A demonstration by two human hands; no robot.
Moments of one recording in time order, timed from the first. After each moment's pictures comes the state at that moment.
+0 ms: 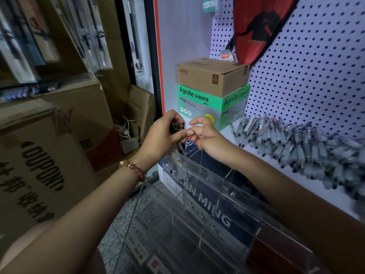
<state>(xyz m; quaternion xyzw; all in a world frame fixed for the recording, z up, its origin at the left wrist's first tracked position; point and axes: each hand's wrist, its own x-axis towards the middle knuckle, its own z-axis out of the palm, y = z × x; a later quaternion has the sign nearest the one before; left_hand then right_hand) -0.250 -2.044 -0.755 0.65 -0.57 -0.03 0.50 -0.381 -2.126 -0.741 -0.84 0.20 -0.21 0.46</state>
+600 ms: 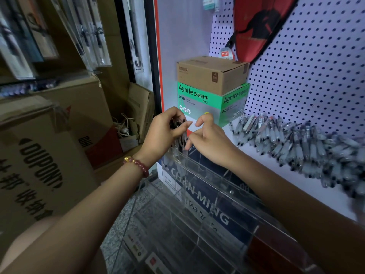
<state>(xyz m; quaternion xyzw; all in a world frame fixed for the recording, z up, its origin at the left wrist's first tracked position) -0.252 -2.053 -0.755 0.63 -0.57 0.03 0.52 -0.390 -2.120 -0.741 -0.89 0.24 -0.21 0.33</state>
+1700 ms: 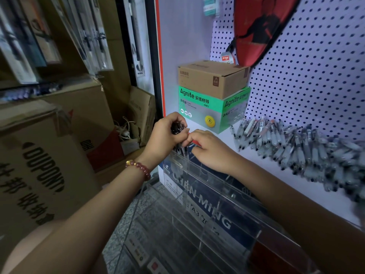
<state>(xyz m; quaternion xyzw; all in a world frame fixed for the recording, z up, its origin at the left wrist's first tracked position) -0.247 -2.057 -0.759 0.64 -0.57 0.00 0.52 -0.386 -2.127 -0.751 -0.93 0.17 -0.19 0.27</state>
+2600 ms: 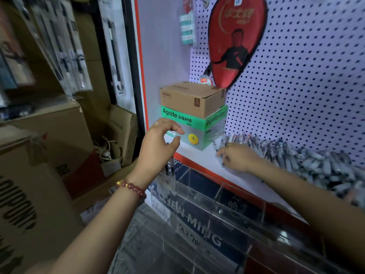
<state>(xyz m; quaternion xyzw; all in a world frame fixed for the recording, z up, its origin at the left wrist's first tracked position) -0.262 -2.060 -0.725 0.61 -0.57 0.08 0.54 -0.444 -2.224 -0.753 -0.93 0.38 0.01 -0.01</state>
